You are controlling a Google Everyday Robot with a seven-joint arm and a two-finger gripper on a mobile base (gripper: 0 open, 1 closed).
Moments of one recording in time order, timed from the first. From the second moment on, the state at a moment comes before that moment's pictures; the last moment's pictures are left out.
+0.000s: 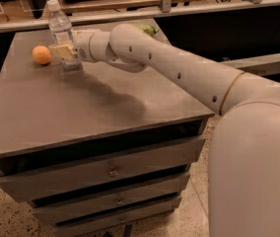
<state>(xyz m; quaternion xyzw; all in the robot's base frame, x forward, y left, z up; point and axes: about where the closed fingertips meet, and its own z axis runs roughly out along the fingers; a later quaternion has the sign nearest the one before) 0.754 0.224 0.897 -0.41 0.65 0.30 0.57</state>
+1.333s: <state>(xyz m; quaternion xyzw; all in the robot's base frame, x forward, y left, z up) 0.727 0.140 0.902 -0.36 0.66 0.27 0.60</state>
